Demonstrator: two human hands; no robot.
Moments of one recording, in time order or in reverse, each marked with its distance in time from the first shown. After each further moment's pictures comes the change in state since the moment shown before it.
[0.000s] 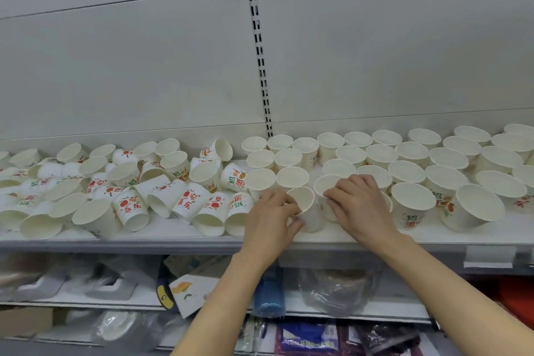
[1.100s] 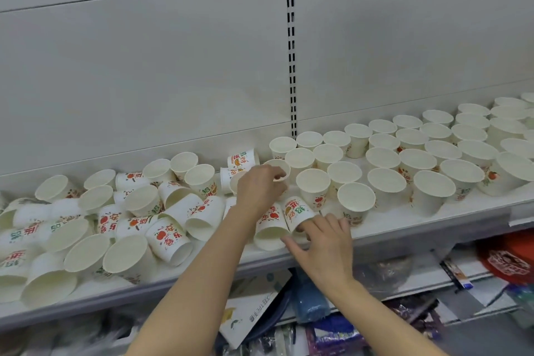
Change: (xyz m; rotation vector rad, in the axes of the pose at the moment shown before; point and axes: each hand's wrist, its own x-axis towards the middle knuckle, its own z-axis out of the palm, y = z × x) left_hand 0.065 -0.152 -0.055 -0.074 -0.289 -0.152; right_hand 0.021 -0.214 0.096 -0.082 0.109 0.503
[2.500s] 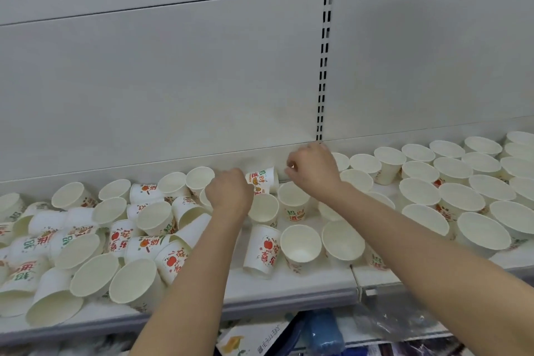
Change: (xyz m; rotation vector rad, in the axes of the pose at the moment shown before) left_hand 0.041 -0.059 -0.044 0.372 0.083 -0.470; right_hand 0.213 -0.020 0.043 -0.068 -0.401 -0.199
